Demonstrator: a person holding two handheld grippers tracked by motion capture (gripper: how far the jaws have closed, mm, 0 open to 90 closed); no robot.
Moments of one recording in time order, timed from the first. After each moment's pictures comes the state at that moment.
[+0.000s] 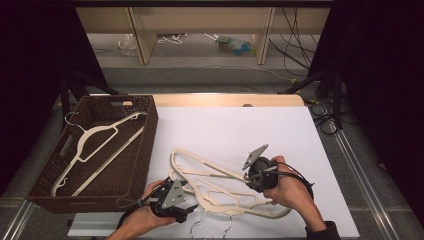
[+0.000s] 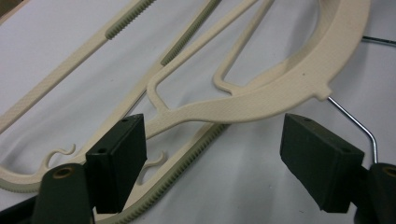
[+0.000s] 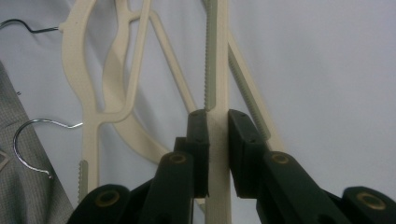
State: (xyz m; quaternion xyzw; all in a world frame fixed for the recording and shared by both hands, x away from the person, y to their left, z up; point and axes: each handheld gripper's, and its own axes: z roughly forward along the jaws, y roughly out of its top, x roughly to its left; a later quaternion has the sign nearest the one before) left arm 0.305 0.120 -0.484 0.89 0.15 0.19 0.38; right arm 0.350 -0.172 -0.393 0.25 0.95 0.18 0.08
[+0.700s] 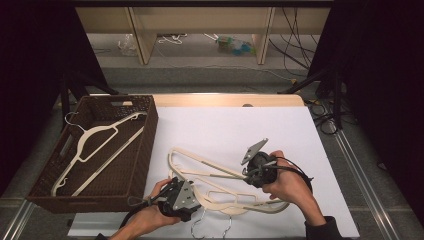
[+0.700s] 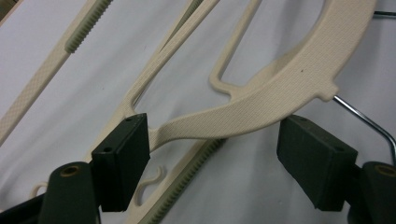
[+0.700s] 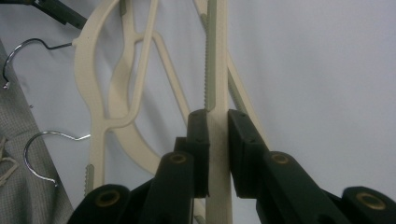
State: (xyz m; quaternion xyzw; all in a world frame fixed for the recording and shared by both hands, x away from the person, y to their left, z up) left arm 0.309 0.102 -0.487 0.91 0.12 0.22 0.34; right arm 0.358 -0.169 -0.383 0.23 0.95 0.20 0.08
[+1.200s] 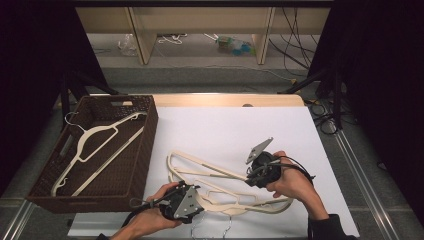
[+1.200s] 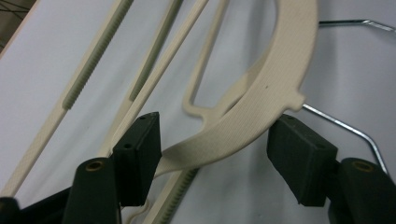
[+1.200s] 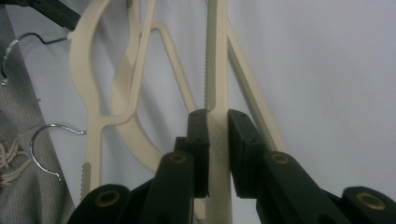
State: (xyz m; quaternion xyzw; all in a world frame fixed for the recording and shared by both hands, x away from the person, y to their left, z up) left arm 0.300 0.094 -0.482 0.91 0.03 0.21 0.35; right arm 0.370 -0.184 -0.402 0.23 0.95 0.22 0.03
